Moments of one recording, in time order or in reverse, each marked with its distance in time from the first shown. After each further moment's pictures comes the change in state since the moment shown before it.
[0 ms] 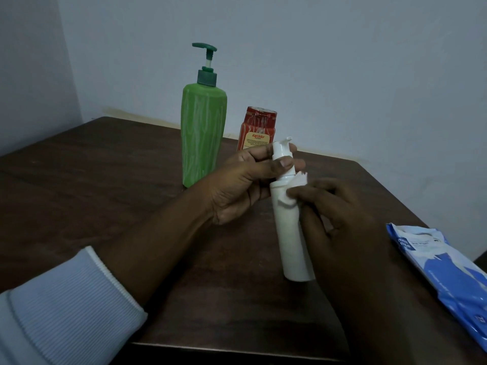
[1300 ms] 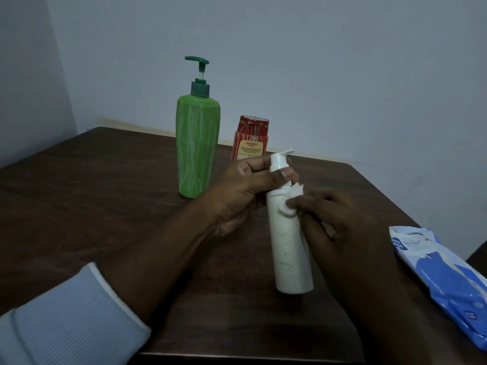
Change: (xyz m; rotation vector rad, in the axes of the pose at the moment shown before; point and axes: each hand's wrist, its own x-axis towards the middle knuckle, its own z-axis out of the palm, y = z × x) left_hand 0.004 -0.005 0.000 0.126 0.043 0.042; right_hand 0.007 0.003 -0.016 -0.040 -0.129 -0.012
